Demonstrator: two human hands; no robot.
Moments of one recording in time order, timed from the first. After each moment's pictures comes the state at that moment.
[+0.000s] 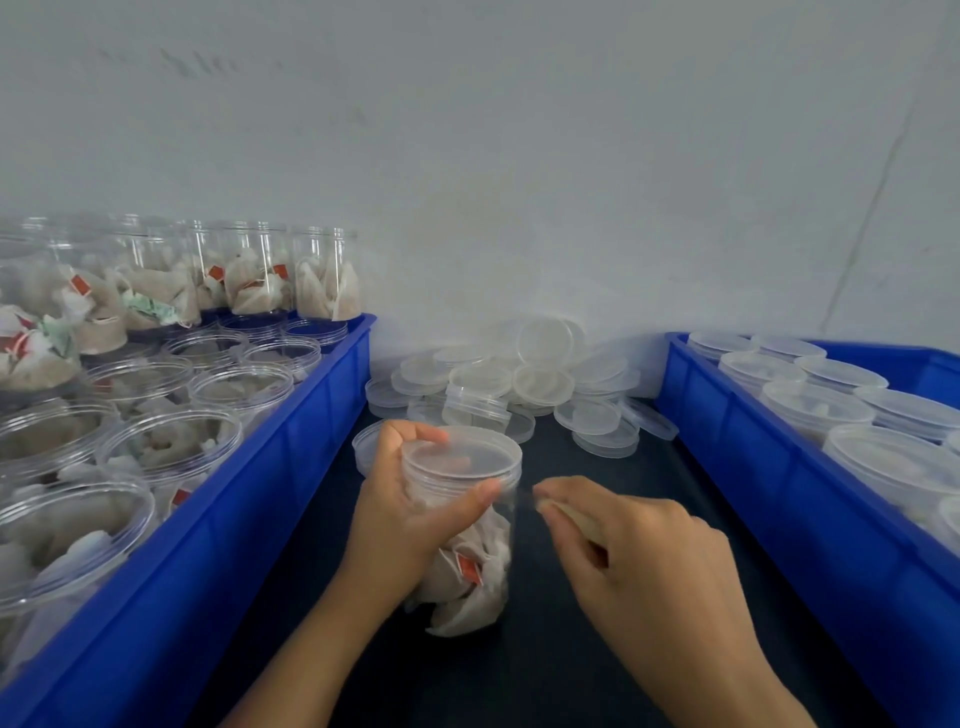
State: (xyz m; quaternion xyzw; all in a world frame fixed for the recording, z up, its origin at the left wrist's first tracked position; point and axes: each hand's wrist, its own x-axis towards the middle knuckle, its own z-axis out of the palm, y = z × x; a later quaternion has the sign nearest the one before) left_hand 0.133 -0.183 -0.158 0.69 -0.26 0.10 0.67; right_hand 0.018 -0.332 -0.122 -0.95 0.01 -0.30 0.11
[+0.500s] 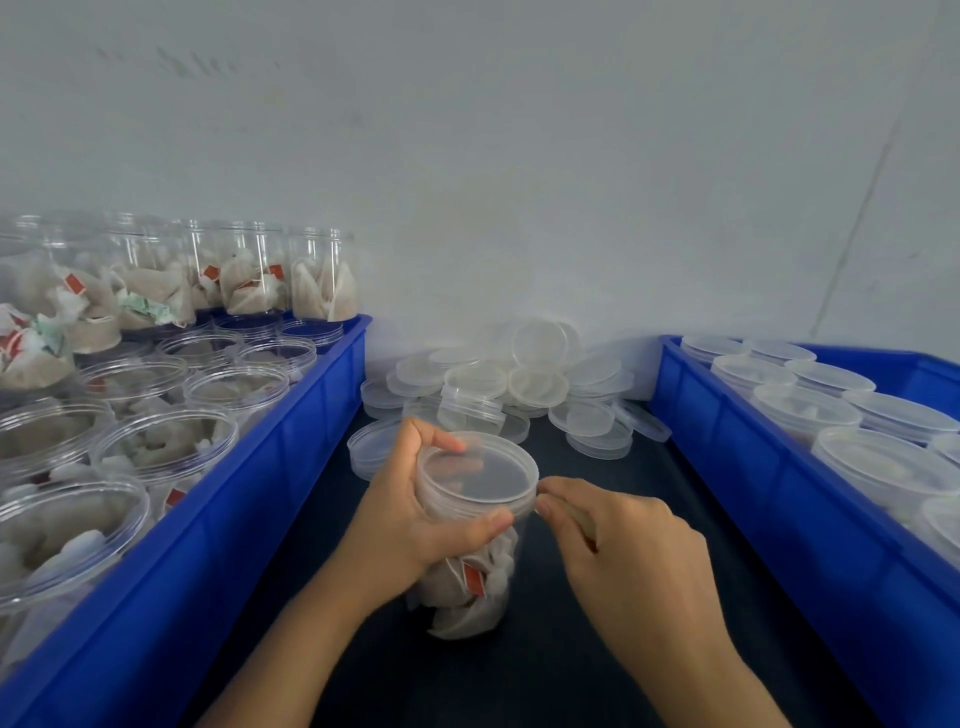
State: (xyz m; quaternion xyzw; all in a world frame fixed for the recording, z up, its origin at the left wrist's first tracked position) left_hand 0.136 -0.175 -0.153 0.72 -0.33 0.03 0.61; right_hand 0.035 -0.339 -0.132 -0.95 0.08 -0.26 0.15
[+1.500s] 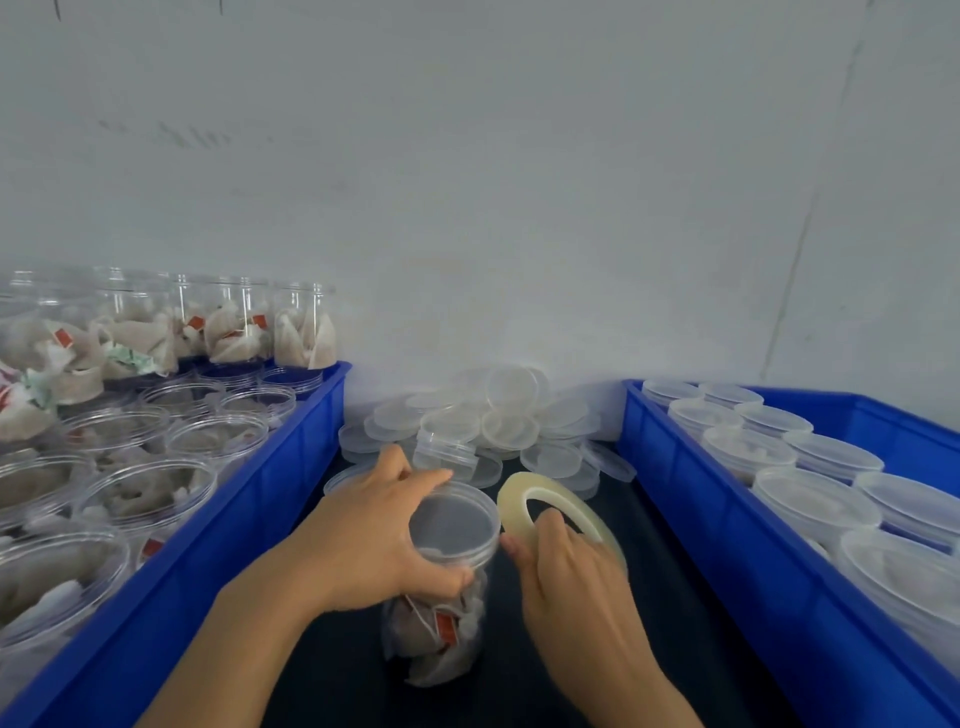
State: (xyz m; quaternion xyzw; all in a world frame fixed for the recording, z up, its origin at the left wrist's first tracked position) left_hand 0.128 -0.167 -0.092 0.92 -0.35 0.00 0.19; right_hand 0.044 -0.340 -0.135 -0.96 0.07 -0.23 0.13
